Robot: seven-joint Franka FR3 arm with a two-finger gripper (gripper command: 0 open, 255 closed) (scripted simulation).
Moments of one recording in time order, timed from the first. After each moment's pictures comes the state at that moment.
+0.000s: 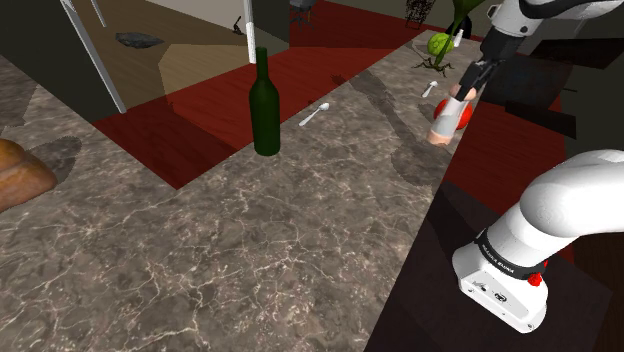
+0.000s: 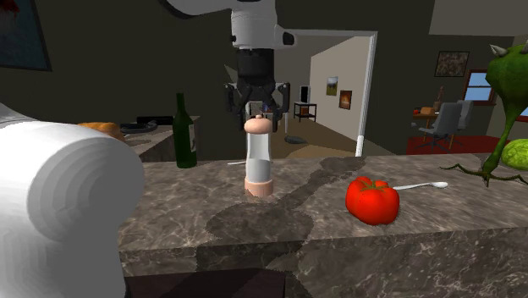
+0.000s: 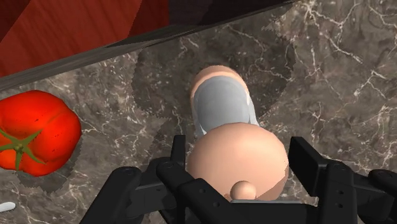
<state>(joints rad) -0.15 -0.75 -0.31 -2.59 -0.19 1.93 -0.33</state>
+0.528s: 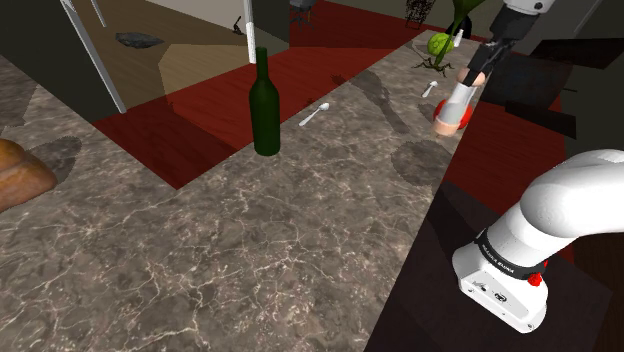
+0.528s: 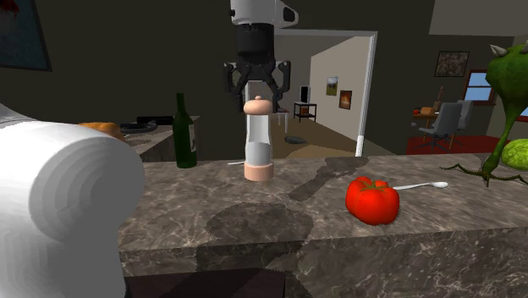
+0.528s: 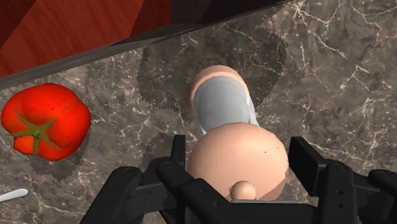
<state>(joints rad) -0.14 -0.76 -0.29 -2.48 -0.17 1.83 -0.33</state>
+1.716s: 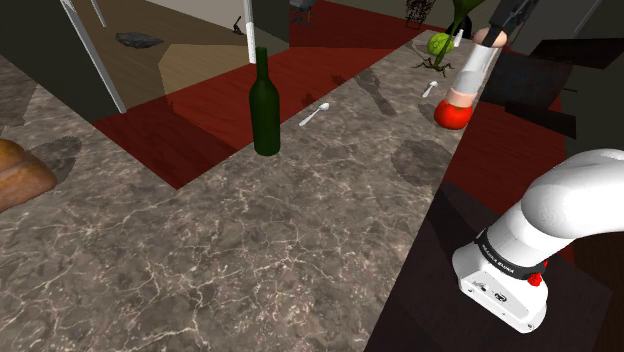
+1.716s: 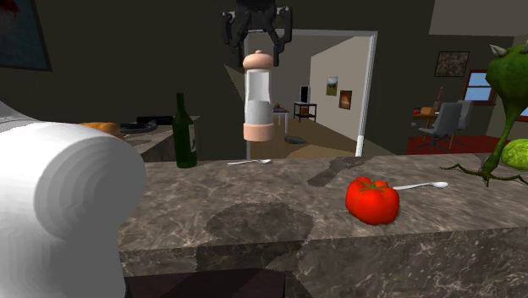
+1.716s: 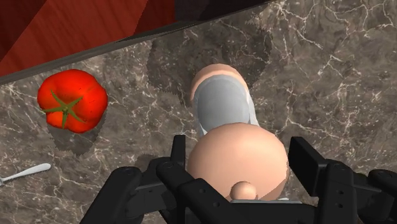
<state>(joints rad) -0.12 -0.71 -0.26 -2.21 -0.14 1.60 -0.33</state>
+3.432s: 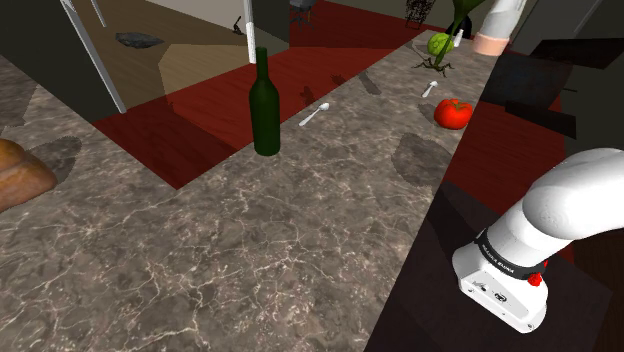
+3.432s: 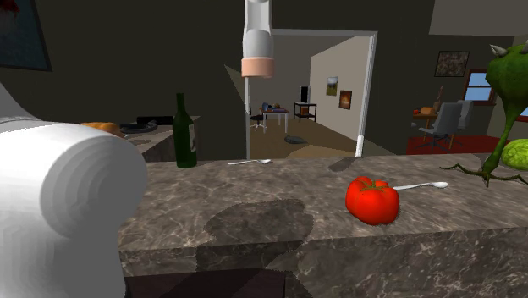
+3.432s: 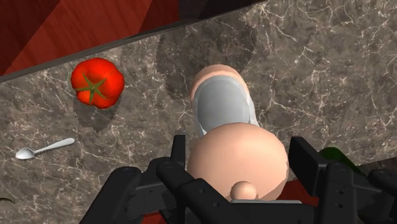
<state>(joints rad) -0.10 -0.53 -0.25 -1.71 -0.10 1.28 -0.35</state>
